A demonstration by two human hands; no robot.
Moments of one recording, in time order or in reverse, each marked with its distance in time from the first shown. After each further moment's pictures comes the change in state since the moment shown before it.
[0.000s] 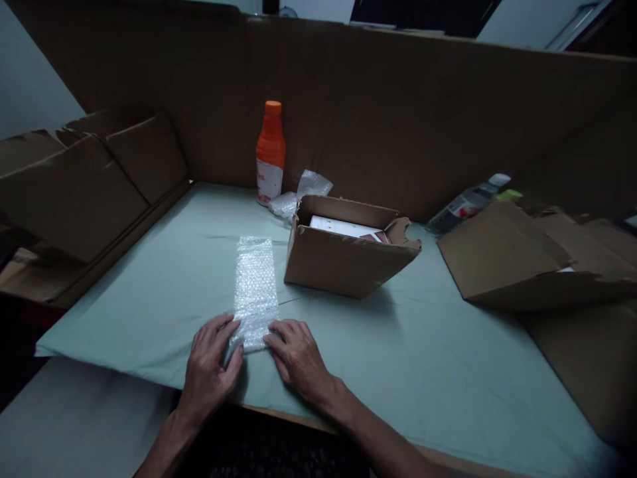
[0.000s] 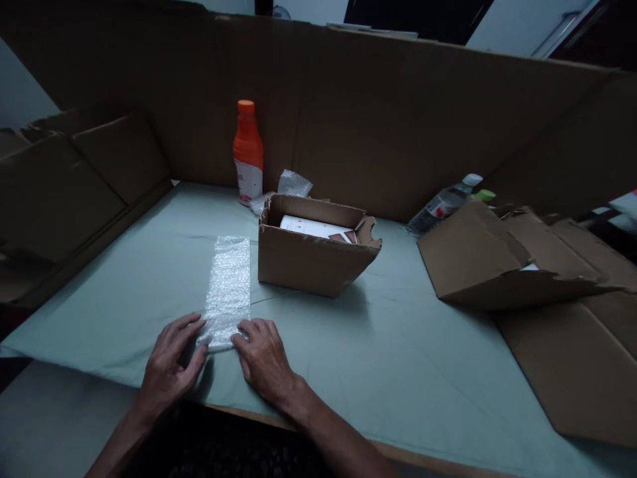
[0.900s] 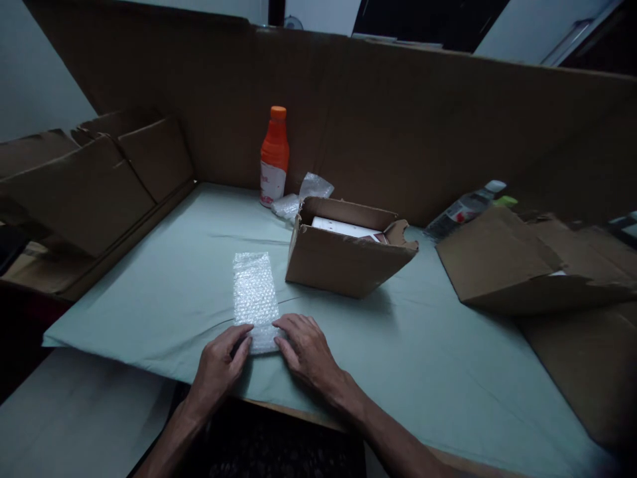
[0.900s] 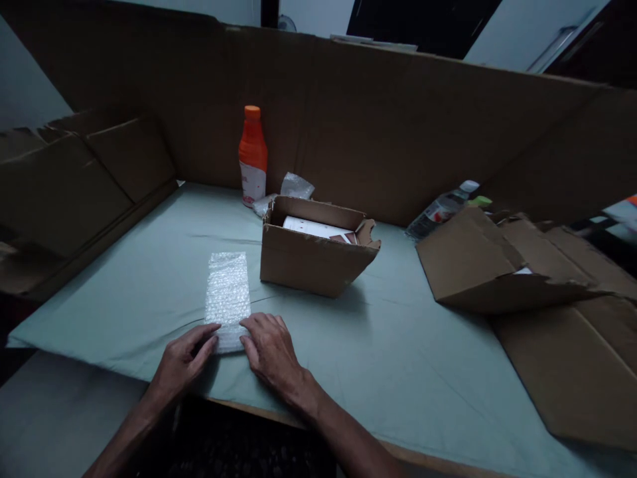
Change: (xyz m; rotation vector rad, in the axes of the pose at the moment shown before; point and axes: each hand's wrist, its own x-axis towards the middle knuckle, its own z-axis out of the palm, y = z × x) left_hand -0.003 0.009 0.010 -0.308 -0.143 -0.258; right_hand 0.001 0.002 -0.019 0.173 0.026 0.142
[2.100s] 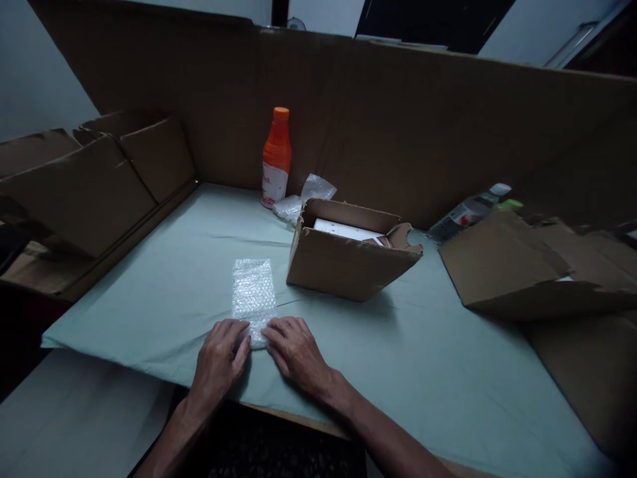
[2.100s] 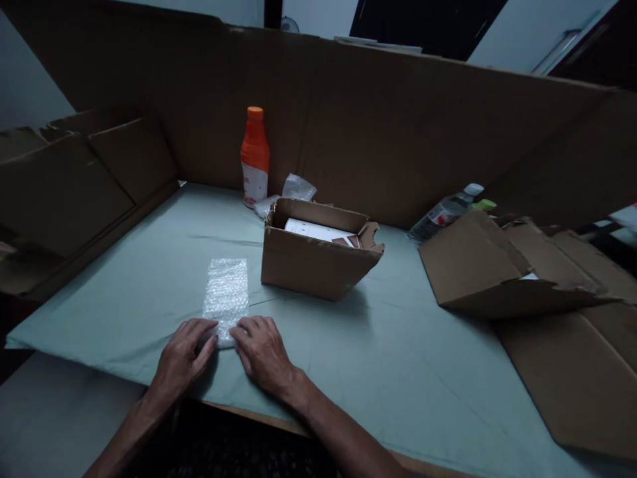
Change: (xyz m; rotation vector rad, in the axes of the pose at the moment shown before) left_hand 0.009 -0.008 0.000 0.284 0.075 0.200; right_hand 0.006 0.004 0.017 -0.140 -0.047 -0.191
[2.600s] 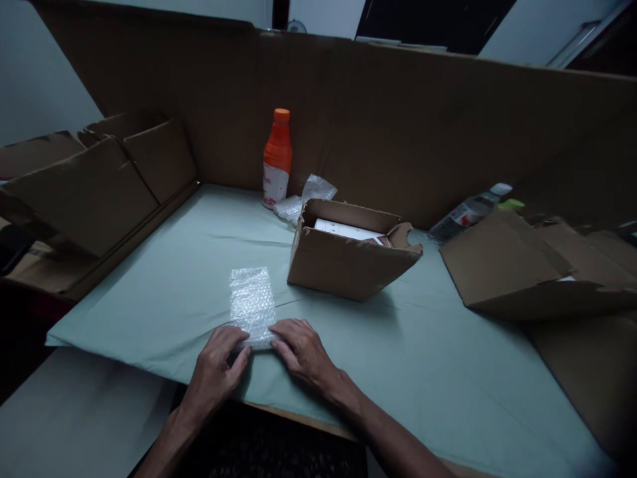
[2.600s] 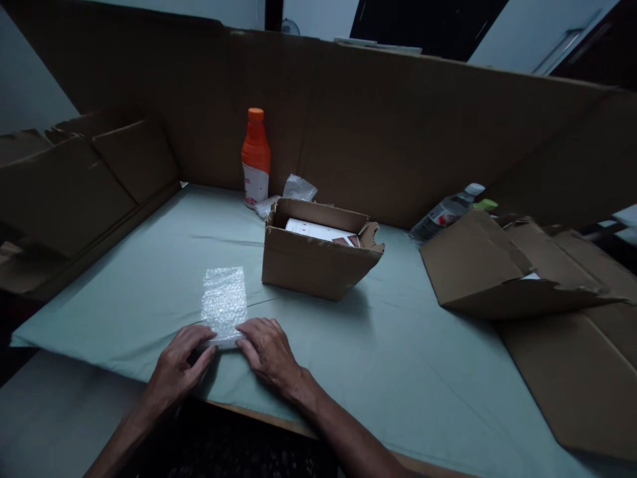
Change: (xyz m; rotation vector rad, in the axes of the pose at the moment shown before) left_hand -0.011 0.001 -0.009 -0.145 0.009 0.029; right_hand -0.004 0.007 -0.004 0.267 0.045 0.136
